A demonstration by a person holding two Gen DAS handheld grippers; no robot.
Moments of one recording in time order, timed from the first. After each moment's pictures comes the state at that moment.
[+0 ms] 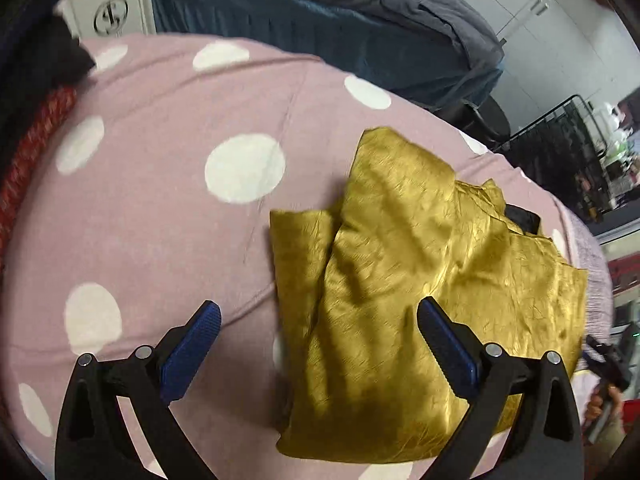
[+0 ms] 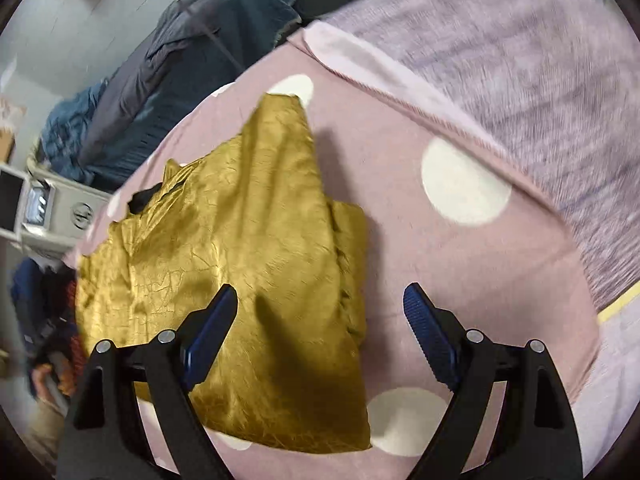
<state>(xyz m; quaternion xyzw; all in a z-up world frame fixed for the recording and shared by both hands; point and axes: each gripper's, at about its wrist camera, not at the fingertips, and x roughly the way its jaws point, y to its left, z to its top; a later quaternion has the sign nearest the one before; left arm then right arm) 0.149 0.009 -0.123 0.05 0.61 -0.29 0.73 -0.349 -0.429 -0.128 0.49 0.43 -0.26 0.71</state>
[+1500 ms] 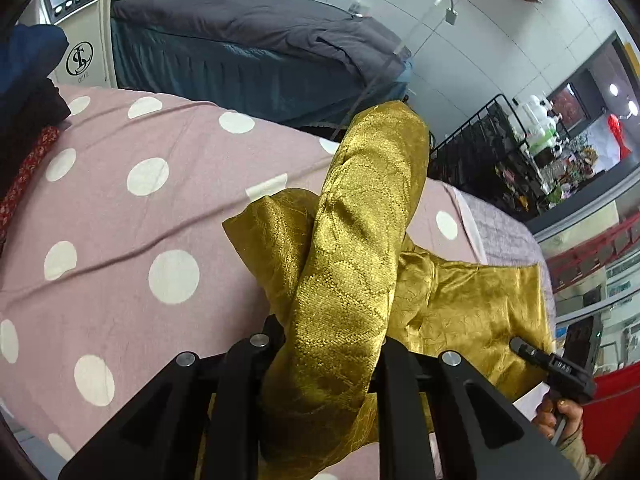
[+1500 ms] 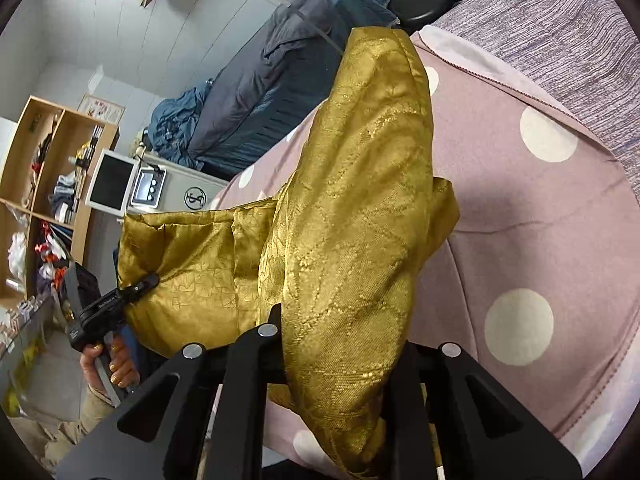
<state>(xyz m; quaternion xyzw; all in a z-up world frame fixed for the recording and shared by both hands) -0.024 -0.051 0.014 0.03 0.55 -0.36 0.75 -0.353 -0.327 -0.033 0.50 0.36 -0.12 0.78</state>
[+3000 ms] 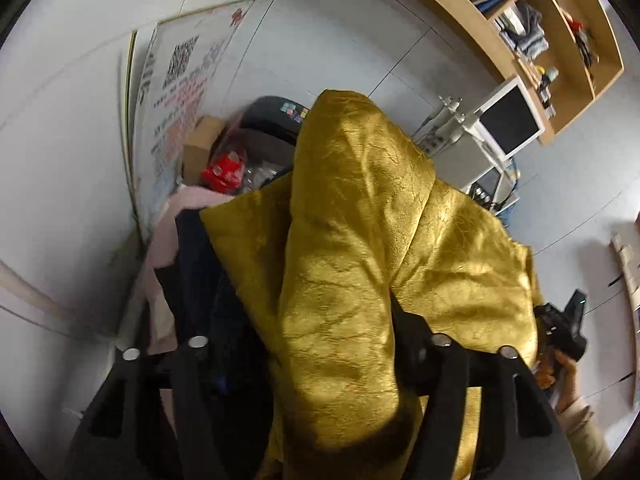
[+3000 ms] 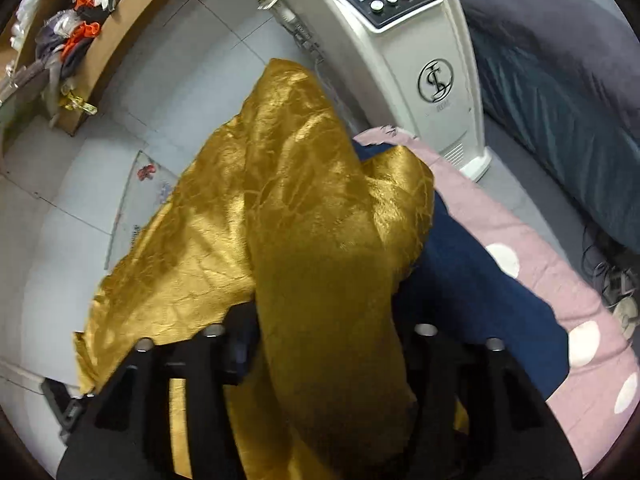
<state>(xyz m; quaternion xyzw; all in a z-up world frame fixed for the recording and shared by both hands) 0.159 0.581 0.077 -0.32 0.38 0.11 0.86 0.449 0.145 0.064 0.18 0.52 0.21 0.81</state>
